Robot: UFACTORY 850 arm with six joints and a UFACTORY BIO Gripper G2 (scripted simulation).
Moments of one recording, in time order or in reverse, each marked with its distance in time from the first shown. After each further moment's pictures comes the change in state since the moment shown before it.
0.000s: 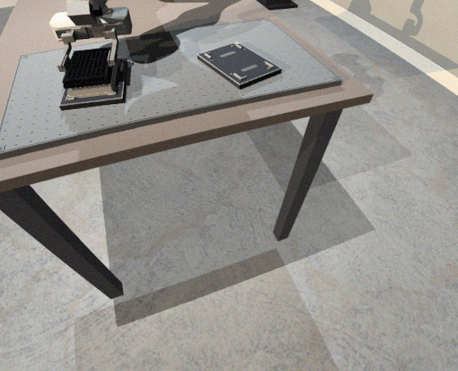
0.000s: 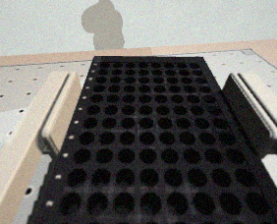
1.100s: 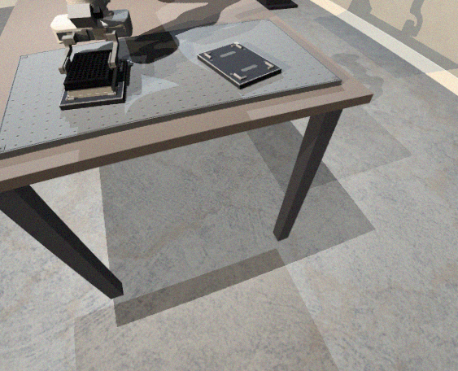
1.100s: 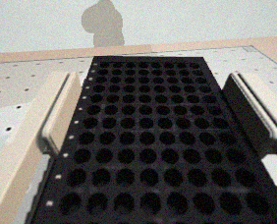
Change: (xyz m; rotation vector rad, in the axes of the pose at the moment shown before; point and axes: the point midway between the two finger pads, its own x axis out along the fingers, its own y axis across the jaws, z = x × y) arm 0.000 0.000 -0.005 0.000 0.000 0.000
